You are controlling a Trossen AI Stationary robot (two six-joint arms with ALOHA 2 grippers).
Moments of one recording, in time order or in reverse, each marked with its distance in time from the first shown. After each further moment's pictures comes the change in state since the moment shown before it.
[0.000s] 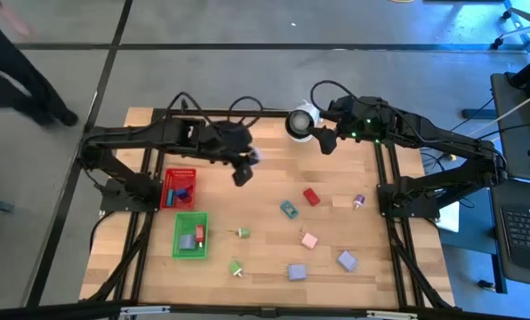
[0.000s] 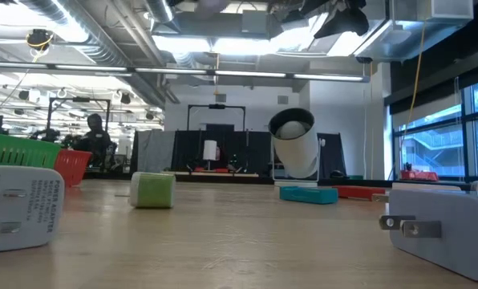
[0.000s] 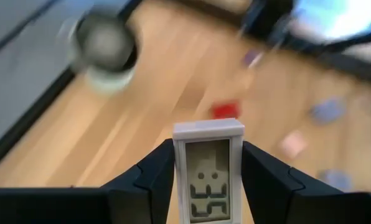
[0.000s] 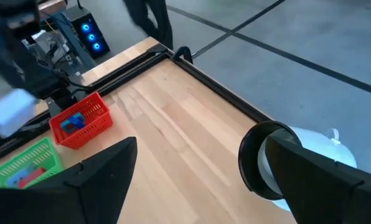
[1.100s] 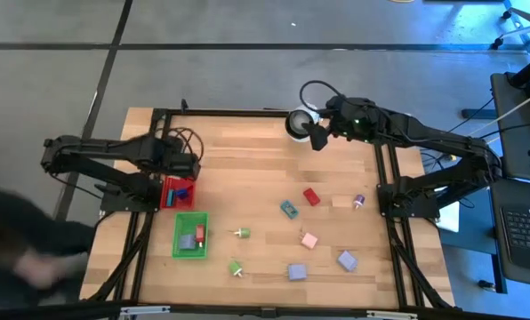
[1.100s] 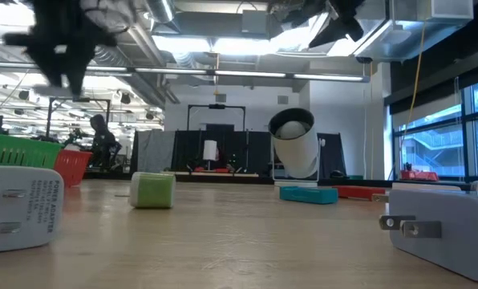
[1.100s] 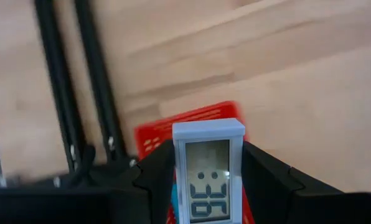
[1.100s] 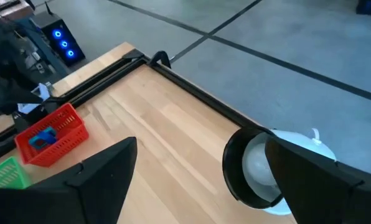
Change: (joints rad) left arm 0.010 -0.407 -0.661 -0.512 -0.159 -0.913; right arm 0.000 0.067 0.000 0.039 0.097 0.022
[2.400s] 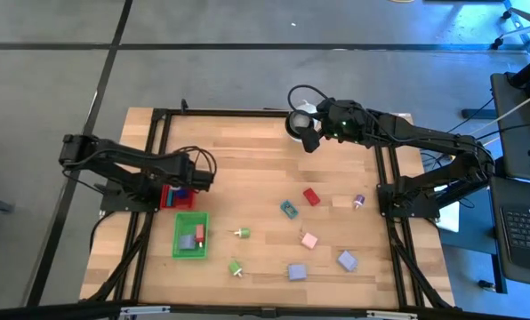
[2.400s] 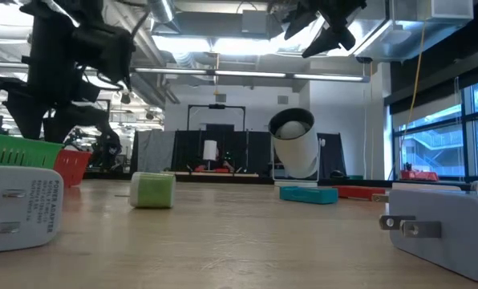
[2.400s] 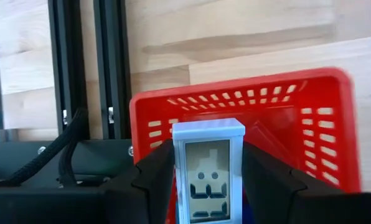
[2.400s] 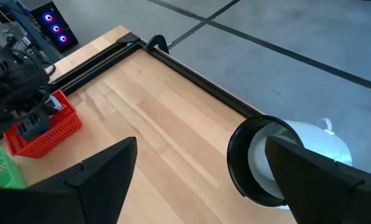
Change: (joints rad) left arm 0.000 0.242 -0.273 0.203 0.044 -0.188; right arm 0.000 0.071 0.000 0.013 -0.005 0.015
